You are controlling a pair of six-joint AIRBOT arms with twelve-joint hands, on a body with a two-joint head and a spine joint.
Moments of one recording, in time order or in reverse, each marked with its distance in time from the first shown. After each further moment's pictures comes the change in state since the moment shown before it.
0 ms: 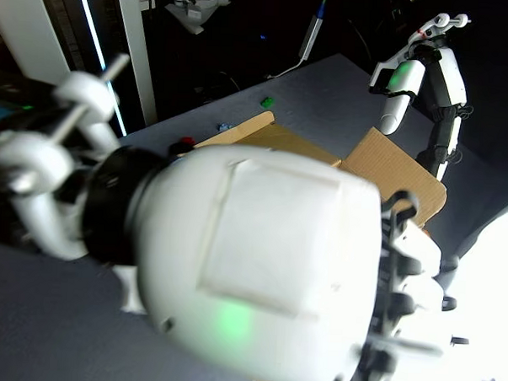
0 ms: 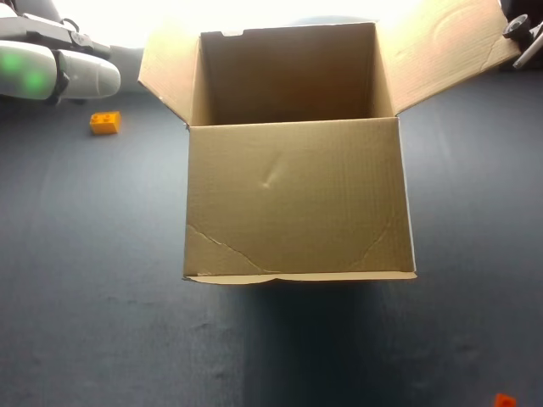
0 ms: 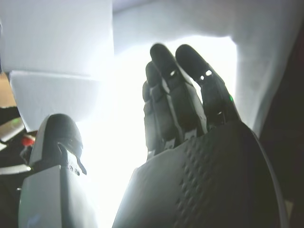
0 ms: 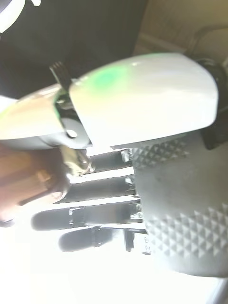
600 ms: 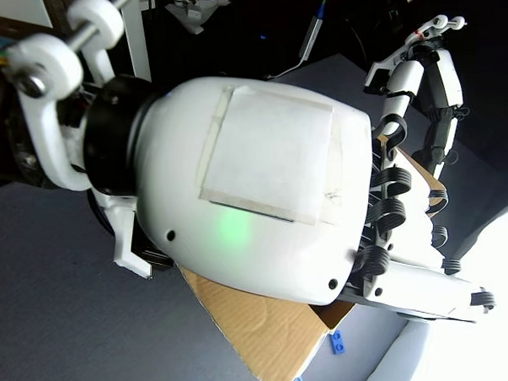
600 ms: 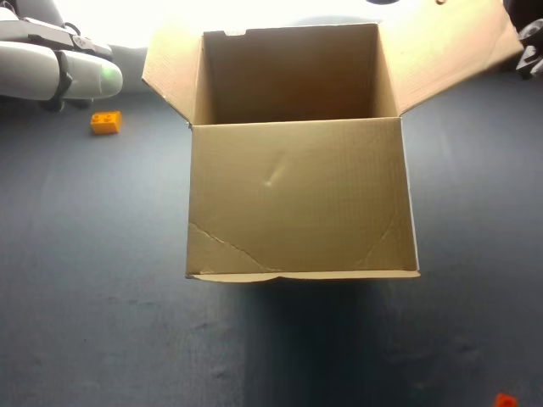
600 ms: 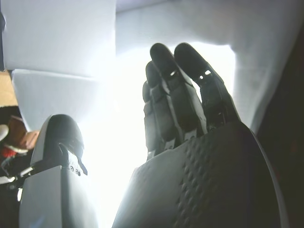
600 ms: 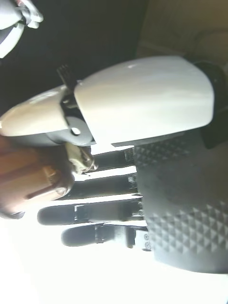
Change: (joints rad) left arm 0.000 0.004 -0.018 -0.019 0.026 -0.019; right arm 0.040 0.089 -0.106 -0.011 -0.066 0.014
